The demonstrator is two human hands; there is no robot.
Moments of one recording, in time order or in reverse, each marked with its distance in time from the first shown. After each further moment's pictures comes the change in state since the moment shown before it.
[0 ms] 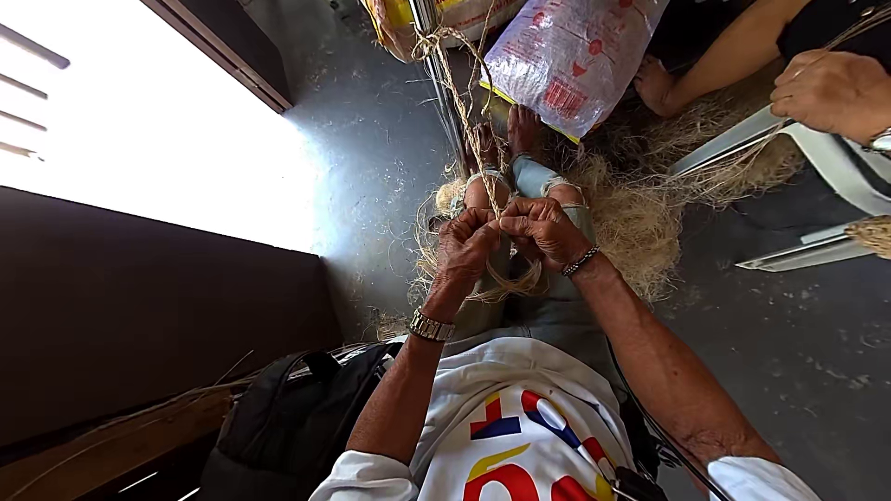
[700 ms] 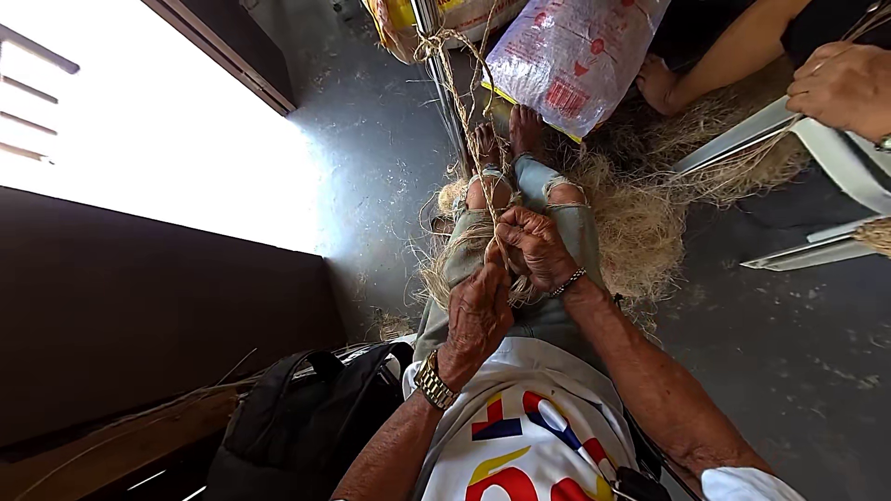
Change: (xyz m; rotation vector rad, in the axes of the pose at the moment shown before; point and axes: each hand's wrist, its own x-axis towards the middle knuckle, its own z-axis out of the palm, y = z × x) left_hand -0.066 -0.028 0.005 0.889 0.047 0.411; right_hand -0.014 0.011 0.035 0.053 0.192 0.027
